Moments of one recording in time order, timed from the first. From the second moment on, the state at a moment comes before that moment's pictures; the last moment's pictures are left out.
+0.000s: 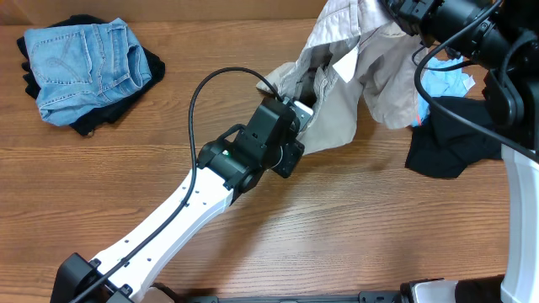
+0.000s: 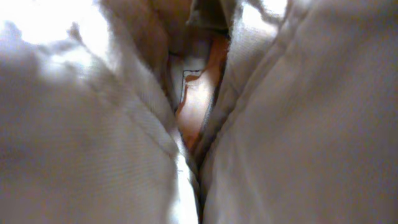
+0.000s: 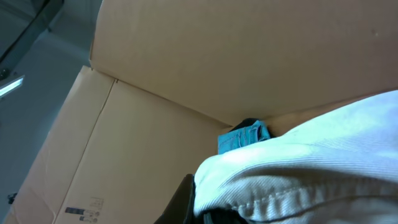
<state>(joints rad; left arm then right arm) -0.67 1.51 1.19 -0.57 0.03 -0.05 0.13 1.54 2.12 -0.75 -0.65 0.89</state>
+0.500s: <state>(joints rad) -1.07 1.35 1.51 -0.71 -0.09 -0.10 -0.23 1.45 2.13 -0.99 -0.46 0.67</state>
